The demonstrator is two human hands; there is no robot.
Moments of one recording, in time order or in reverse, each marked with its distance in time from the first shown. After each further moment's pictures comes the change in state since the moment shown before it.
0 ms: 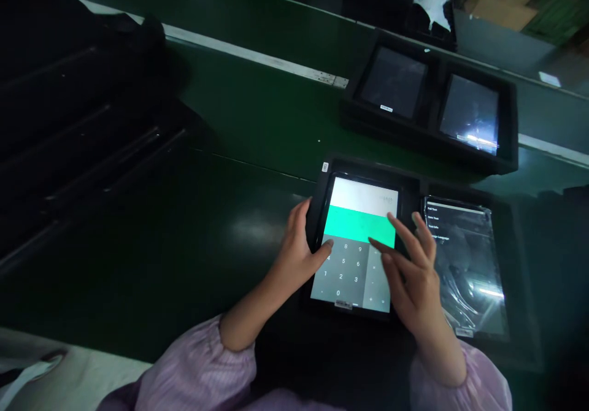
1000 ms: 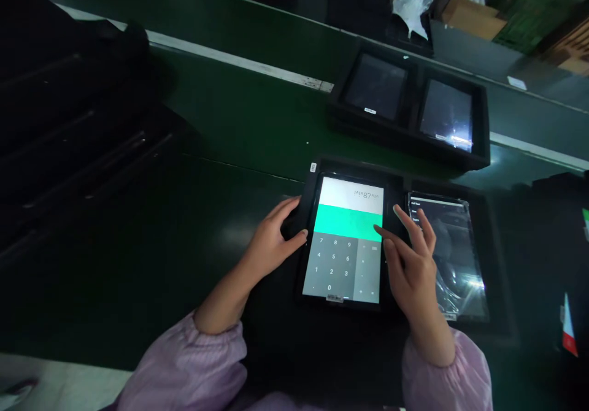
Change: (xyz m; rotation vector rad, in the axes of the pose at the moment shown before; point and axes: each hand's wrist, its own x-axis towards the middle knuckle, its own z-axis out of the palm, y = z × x) left_hand 0.021 0.003 -0.034 0.114 -0.023 0.083; right_hand -0.002 0.006 -0.003 -0.067 0.135 0.104
